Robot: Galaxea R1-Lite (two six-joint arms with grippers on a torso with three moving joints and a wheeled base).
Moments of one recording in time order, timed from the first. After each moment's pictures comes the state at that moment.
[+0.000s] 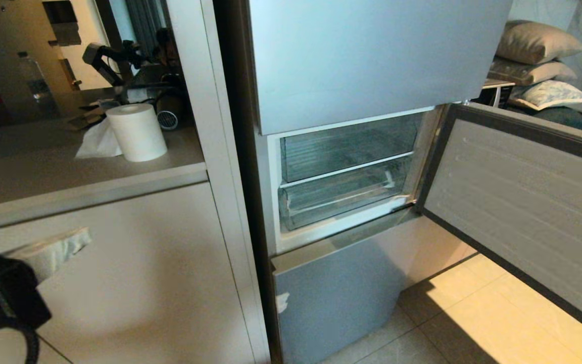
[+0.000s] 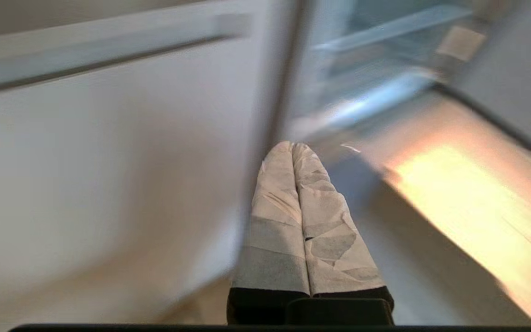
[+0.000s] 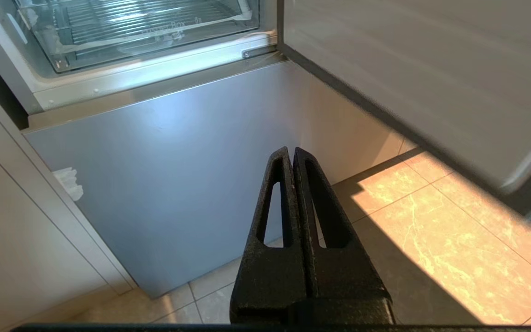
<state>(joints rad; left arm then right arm) -0.54 0.89 -0.60 -0.18 0.39 -0.16 0.00 0.00 0.00 0.00 -0.03 0.05</state>
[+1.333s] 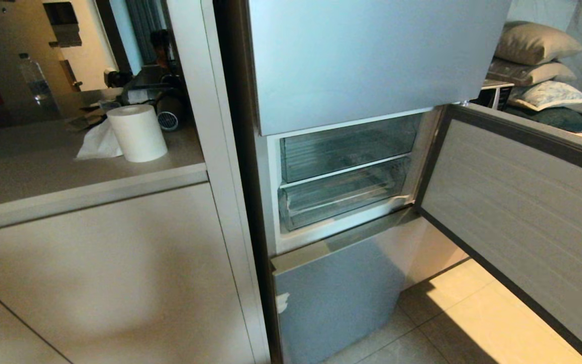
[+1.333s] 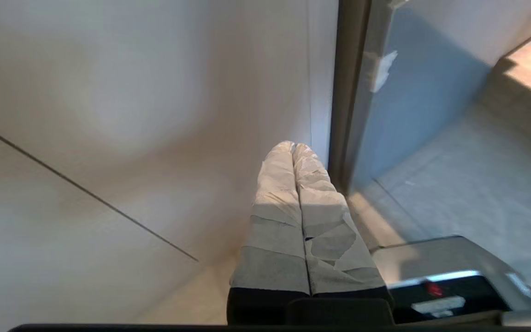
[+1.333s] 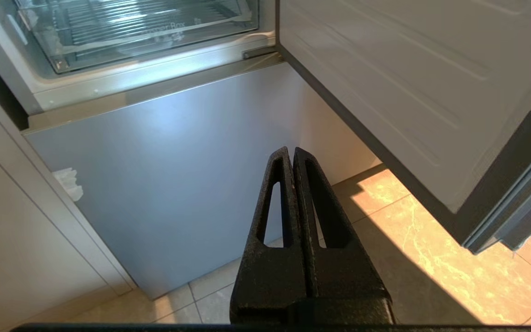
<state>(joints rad) 0.02 0.24 -0.04 0.09 -0.04 0.18 0.00 0.00 0.00 0.00 -0.03 0.05</state>
